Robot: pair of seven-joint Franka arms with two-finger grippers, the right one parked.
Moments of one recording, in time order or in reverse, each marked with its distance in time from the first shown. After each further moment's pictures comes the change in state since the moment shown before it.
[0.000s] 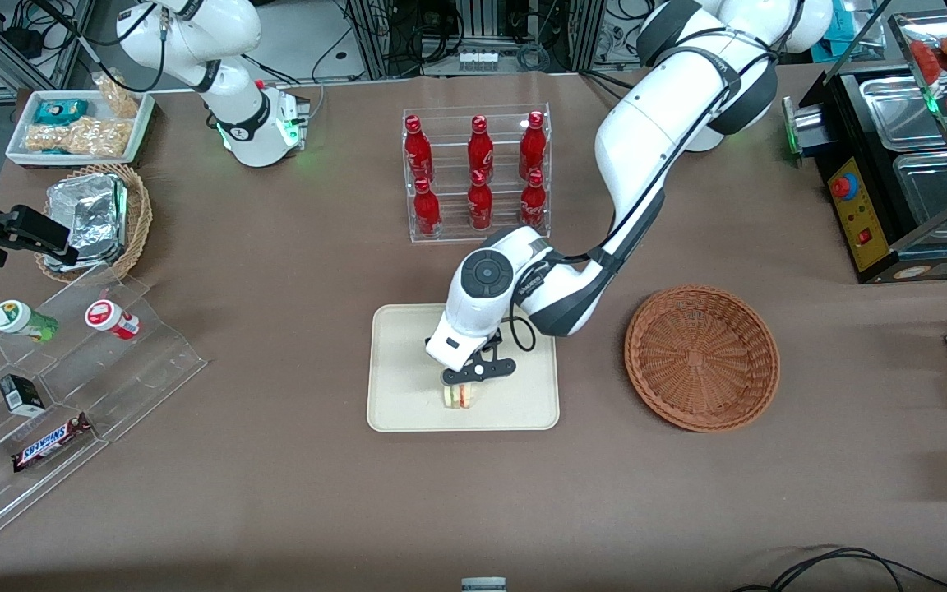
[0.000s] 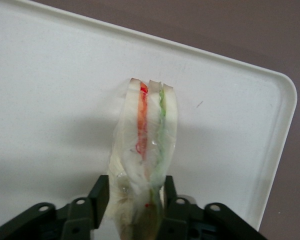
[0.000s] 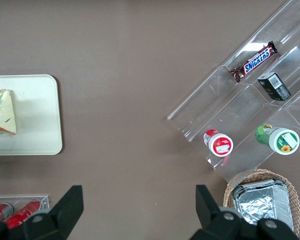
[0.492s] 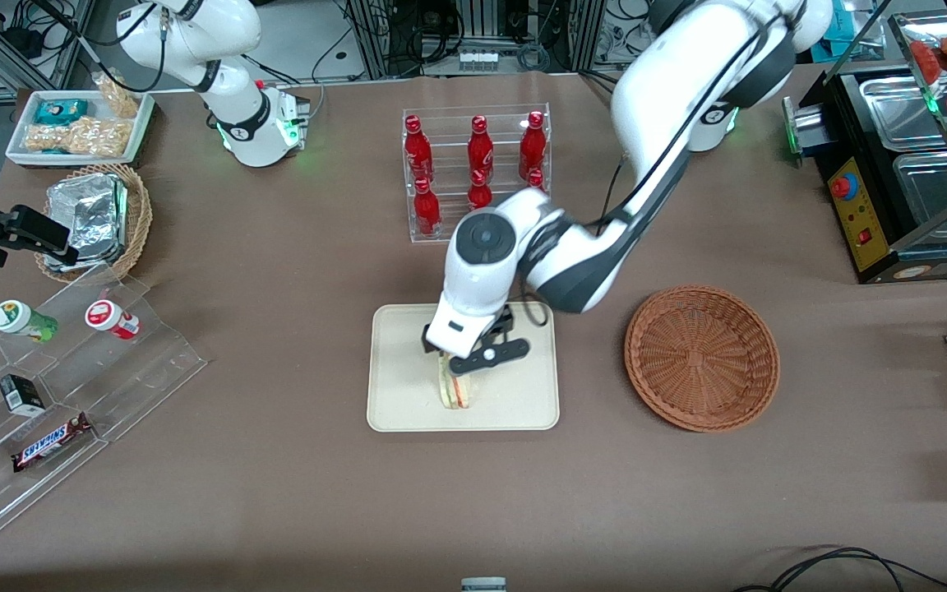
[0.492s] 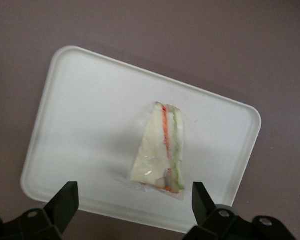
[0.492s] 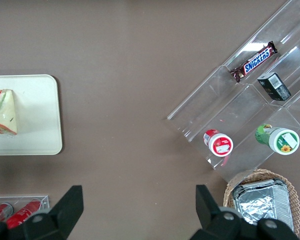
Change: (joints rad) arm 0.026 -0.214 0.000 0.045 0.023 -0.308 -0.068
